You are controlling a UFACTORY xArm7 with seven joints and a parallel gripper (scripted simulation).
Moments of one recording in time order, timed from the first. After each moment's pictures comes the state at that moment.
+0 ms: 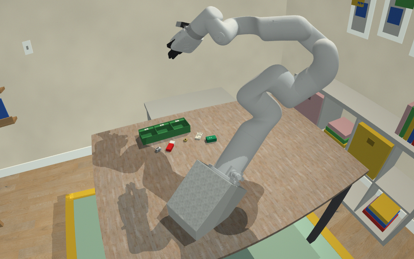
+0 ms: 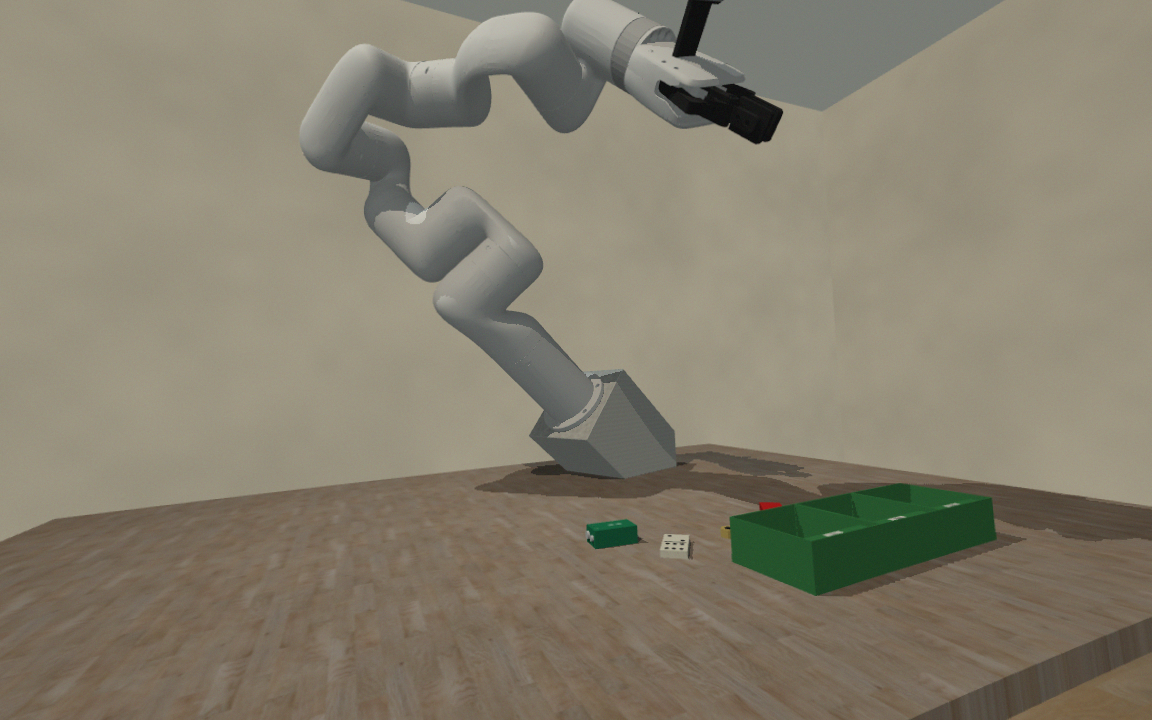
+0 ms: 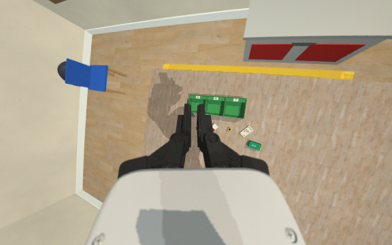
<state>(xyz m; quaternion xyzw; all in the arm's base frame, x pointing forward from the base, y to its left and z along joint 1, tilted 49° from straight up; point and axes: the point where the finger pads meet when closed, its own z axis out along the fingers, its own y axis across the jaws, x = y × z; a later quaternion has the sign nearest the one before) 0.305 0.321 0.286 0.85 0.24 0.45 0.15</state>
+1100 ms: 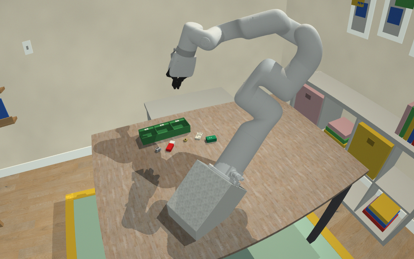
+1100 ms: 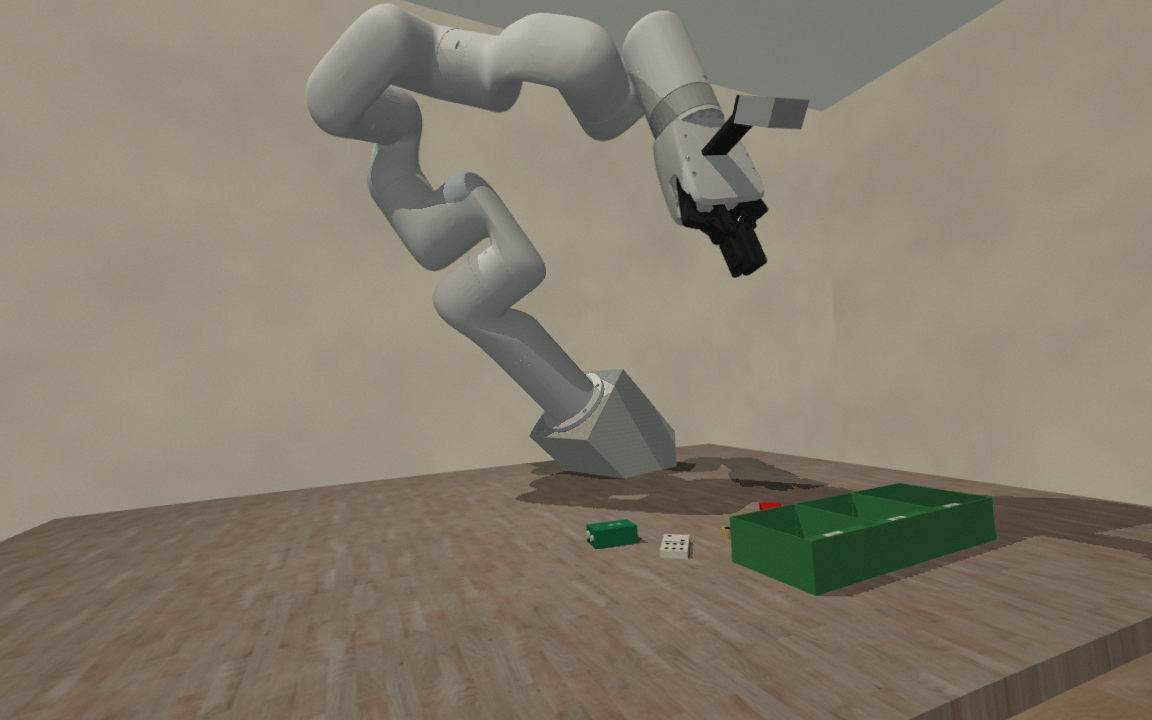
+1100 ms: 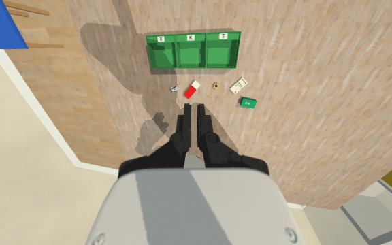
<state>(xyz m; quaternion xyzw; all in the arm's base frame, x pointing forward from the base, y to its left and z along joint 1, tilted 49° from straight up) 0.331 0.223 0.197 0.91 0.13 0.28 0.28</state>
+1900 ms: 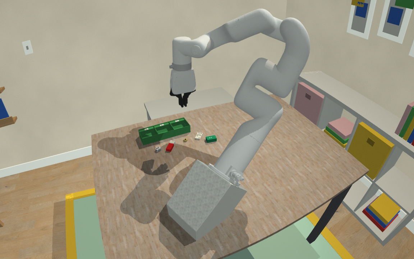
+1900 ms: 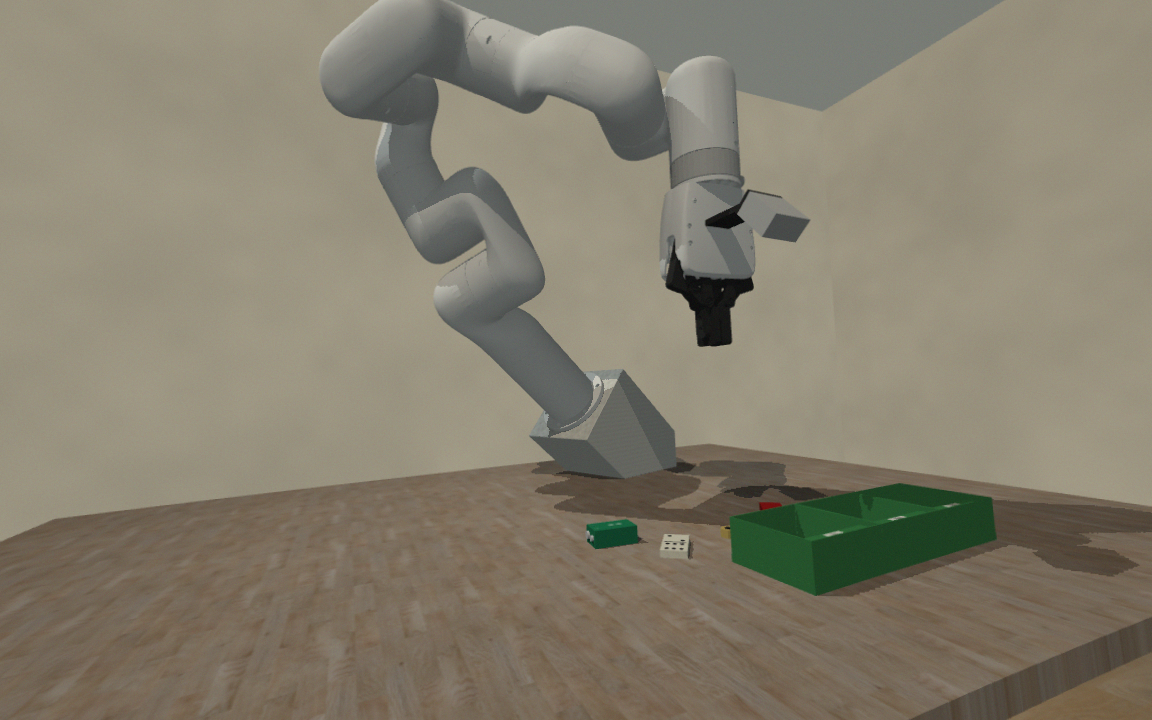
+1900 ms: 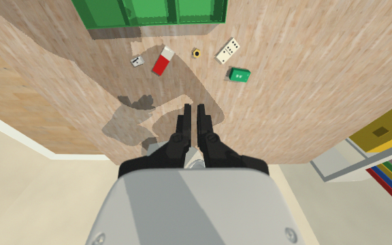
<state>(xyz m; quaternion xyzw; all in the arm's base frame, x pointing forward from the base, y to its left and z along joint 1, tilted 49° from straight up) 0.325 0.155 0.152 0.91 0.07 0.17 0.38</state>
